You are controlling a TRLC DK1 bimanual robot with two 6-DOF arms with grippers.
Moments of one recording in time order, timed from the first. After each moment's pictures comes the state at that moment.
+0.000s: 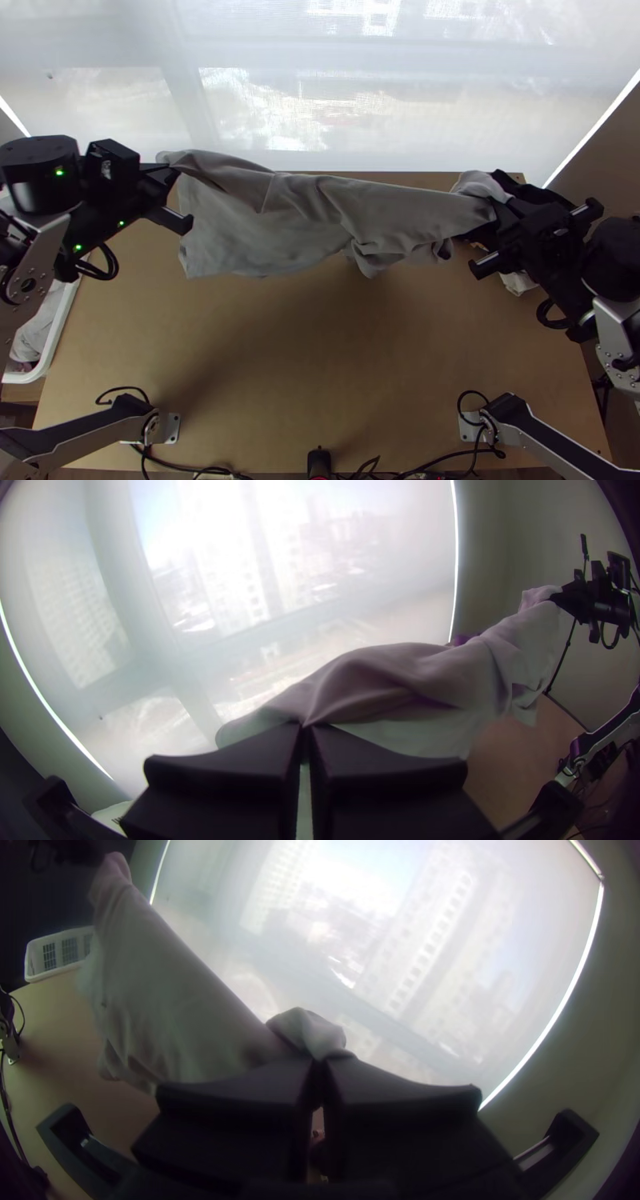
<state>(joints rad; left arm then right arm) -0.37 1.22 1.81 -0.90 -0.06 0.18 0.48 0.92 1.40 -0.66 0.22 -0.39</state>
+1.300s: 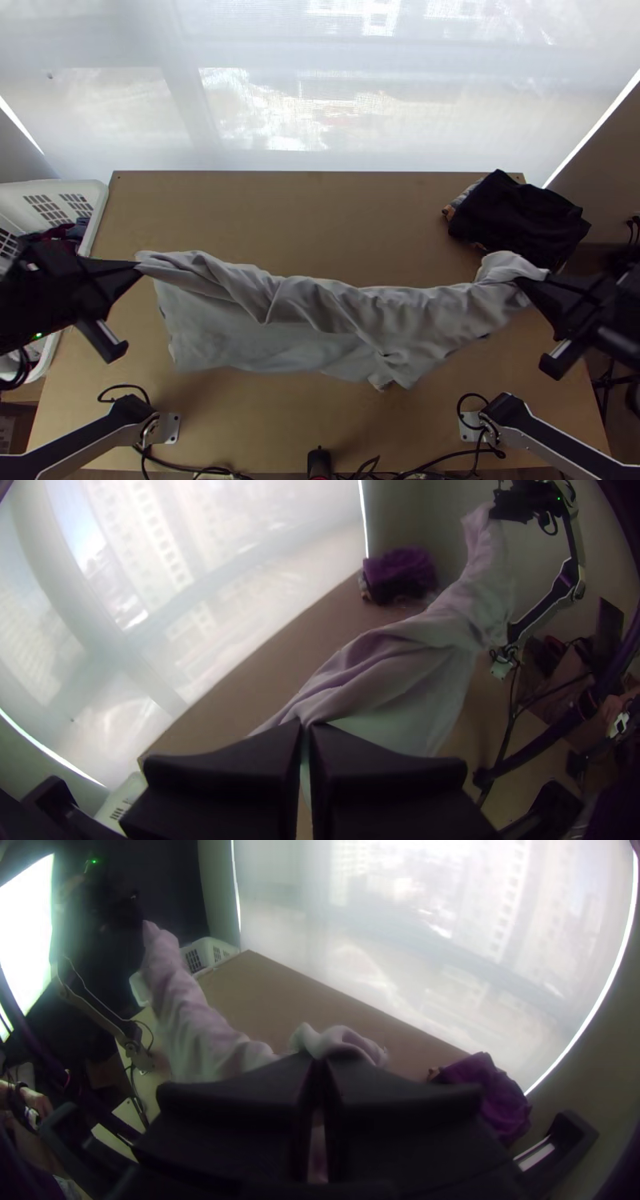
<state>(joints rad) -0.48 1.03 1.92 -1.45 0.08 0.32 0.61 0.91 1.83 -1.34 -0.05 -0.03</state>
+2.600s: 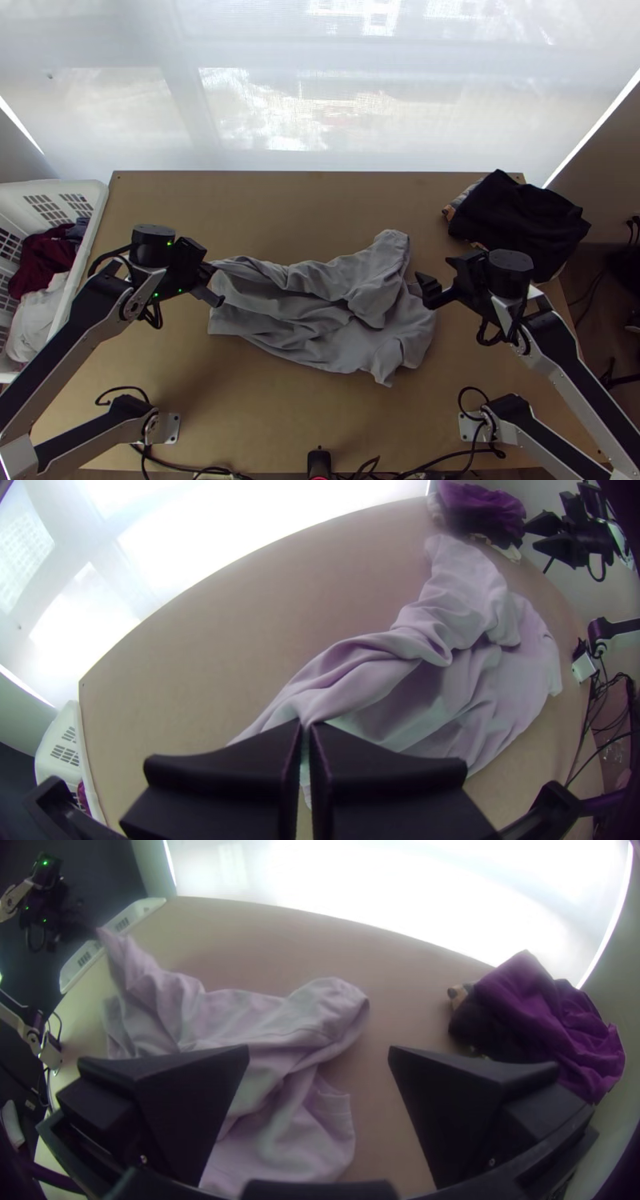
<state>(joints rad) -0.33 1.11 0.98 -0.67 0.07 0.25 0.34 0.92 0.71 -0.38 -0.13 -0.05</state>
